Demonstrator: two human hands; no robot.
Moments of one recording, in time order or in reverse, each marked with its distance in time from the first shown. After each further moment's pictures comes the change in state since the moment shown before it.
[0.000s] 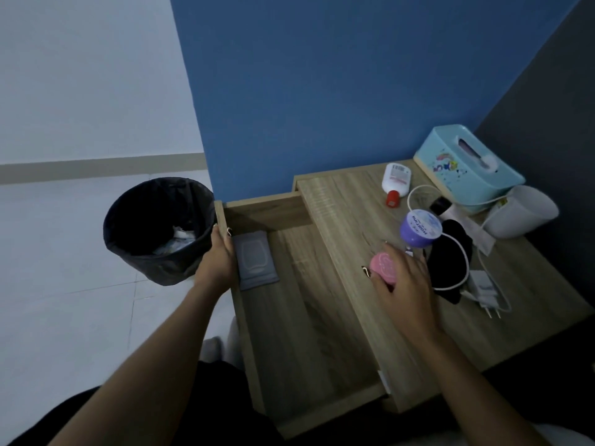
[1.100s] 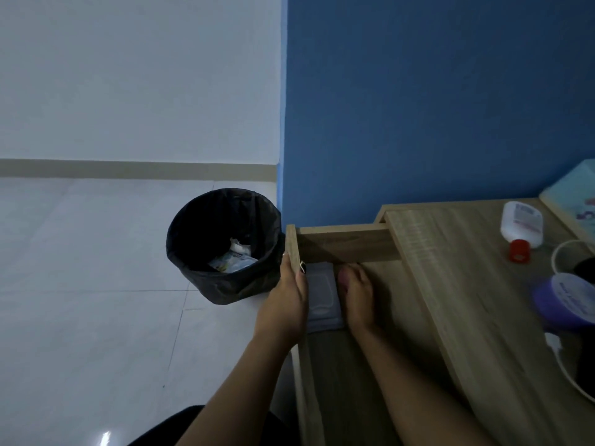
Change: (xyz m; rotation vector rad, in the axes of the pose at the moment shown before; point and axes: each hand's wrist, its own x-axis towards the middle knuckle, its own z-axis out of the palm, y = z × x) left_hand 0.007 -0.012 0.002 -0.048 0.012 0.068; right_hand 0.088 -0.084 0.253 0.008 -0.246 -0.054
